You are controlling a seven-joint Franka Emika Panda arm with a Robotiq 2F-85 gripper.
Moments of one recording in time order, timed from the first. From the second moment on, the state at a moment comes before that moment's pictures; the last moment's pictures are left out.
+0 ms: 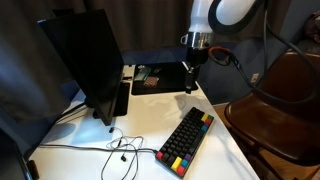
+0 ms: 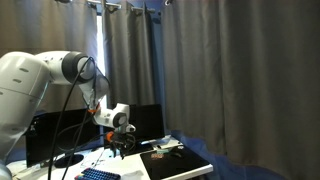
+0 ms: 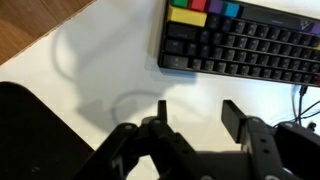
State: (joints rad) arm 0.30 0.37 0.30 -2.05 0.06 2.45 -0.07
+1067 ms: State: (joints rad) arm 0.30 -0.06 0.34 -2.23 0.22 2.12 -0.22
